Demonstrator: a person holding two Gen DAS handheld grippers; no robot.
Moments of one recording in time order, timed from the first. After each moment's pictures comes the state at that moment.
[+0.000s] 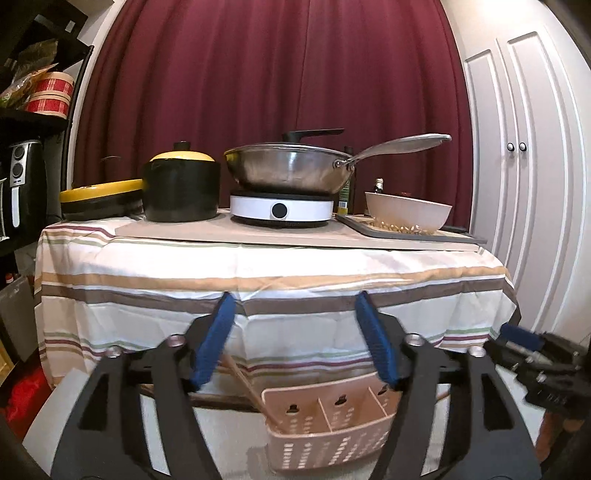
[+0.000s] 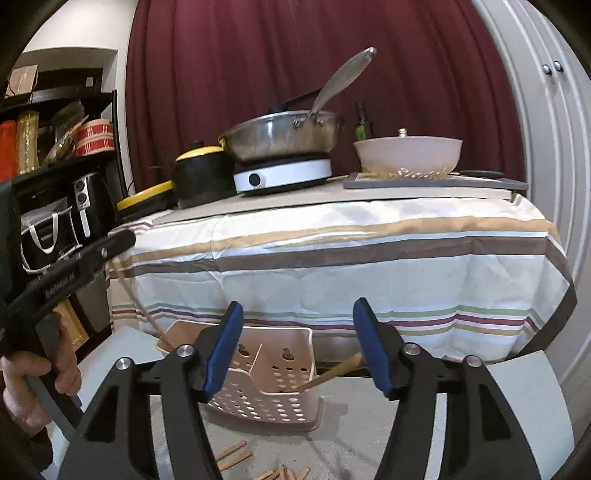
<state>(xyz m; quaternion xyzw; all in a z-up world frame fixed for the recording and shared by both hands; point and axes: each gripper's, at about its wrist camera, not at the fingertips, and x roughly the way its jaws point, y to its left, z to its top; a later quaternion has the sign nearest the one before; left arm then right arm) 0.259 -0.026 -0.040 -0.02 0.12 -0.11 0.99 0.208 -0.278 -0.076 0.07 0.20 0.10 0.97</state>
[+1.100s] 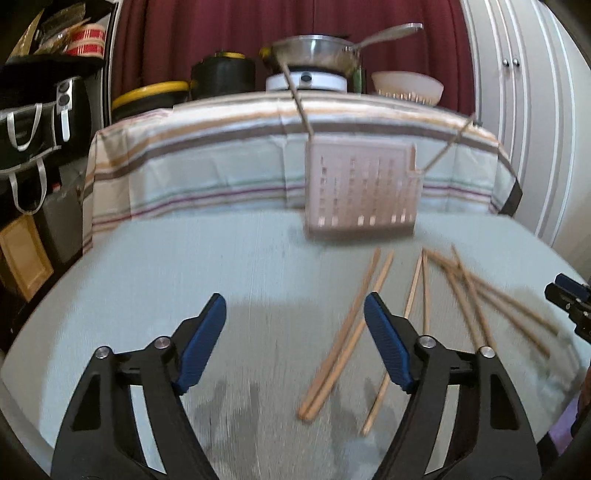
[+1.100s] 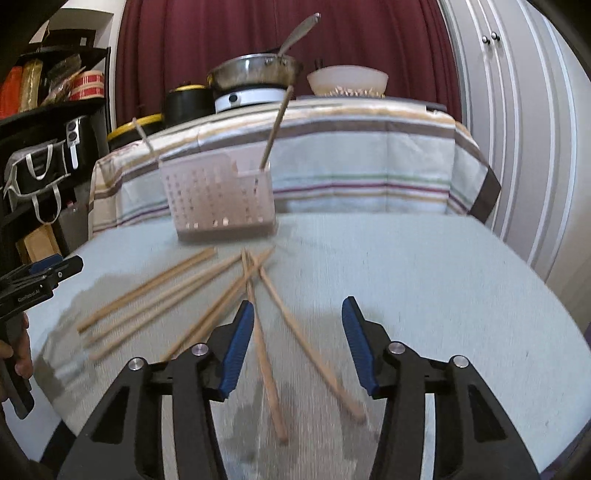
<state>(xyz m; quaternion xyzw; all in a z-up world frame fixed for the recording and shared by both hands) 0.074 0.020 -0.219 0.03 0.26 -0.06 0.96 0.026 -0.289 -0.221 0.04 0.27 0.03 0.96</state>
